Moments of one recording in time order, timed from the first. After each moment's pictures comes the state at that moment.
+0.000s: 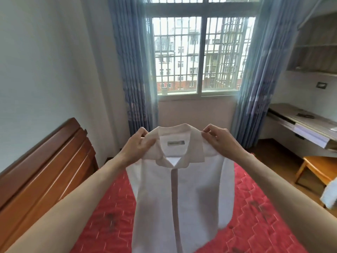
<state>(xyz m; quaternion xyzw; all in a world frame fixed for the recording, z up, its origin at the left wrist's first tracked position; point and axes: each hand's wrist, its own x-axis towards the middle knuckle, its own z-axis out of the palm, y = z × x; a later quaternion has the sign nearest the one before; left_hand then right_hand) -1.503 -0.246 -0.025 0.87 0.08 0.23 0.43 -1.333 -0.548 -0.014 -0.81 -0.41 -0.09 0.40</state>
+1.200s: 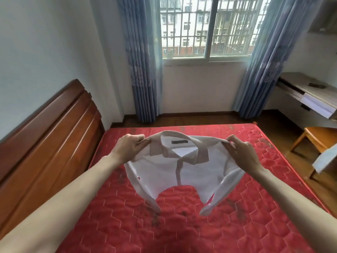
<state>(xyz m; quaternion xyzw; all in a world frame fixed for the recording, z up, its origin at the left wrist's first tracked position) -1.613 -0.237 -0.141 0.96 0.05 0.21 0.18 -1.409 -0.630 -0.167 -0.87 -0.34 -0.13 0.33</state>
